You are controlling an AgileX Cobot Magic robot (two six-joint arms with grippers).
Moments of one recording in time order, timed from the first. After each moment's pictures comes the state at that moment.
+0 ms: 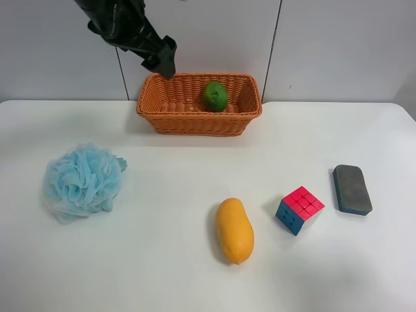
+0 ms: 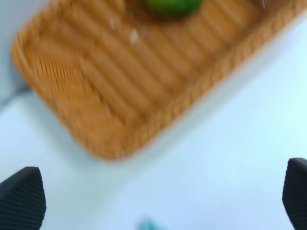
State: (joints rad) left arm -0.50 1.73 -1.57 0.07 0.86 0.20; right arm 0.00 -0.01 -0.47 -0.08 1.06 0.08
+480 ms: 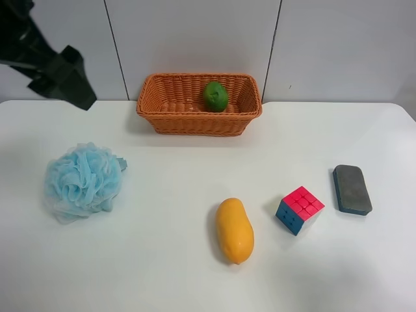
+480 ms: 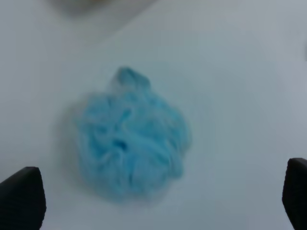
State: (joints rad) left arm -0.50 1.23 -1.22 0.07 1.10 0.11; right arm 0.00 -0.01 -0.47 -0.08 1.06 0.08
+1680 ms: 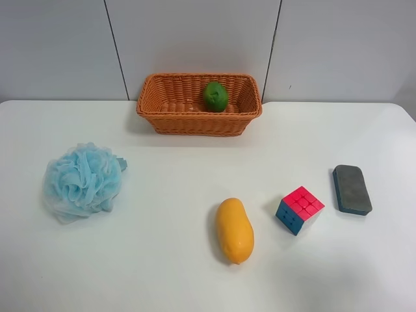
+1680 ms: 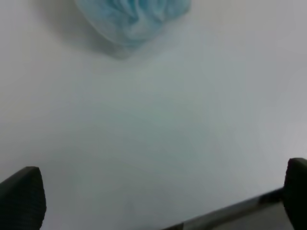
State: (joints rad) left arm -0.24 0.46 -0.59 -0.06 1.15 0.02; right arm 0.00 -0.01 -0.47 -0.08 1.06 0.08
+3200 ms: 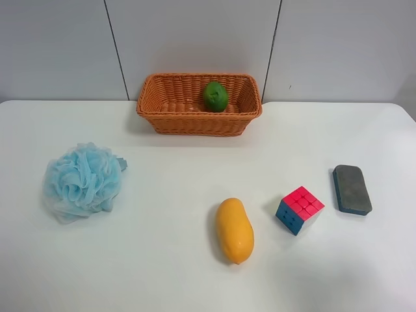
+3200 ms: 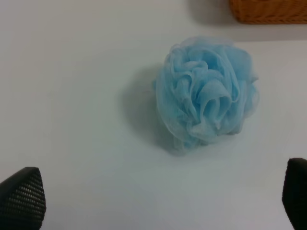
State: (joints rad) left arm 0.00 -0.01 -0.51 -0.07 1.06 0.03; right arm 0.00 -0.01 -0.47 -0.08 1.06 0.08
